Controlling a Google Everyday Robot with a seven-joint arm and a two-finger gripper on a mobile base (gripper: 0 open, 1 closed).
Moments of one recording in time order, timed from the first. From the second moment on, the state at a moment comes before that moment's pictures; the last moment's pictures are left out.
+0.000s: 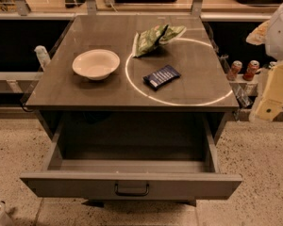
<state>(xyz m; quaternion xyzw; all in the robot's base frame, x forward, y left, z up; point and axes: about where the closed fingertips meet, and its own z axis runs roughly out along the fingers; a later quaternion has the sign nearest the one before) 0.438 -0.217 0.976 -0.60 0.78 -0.03 0.16</state>
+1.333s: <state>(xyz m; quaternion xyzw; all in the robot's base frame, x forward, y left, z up) 0.496 -0.195 0.983 -0.62 0.76 -0.03 0.19</state>
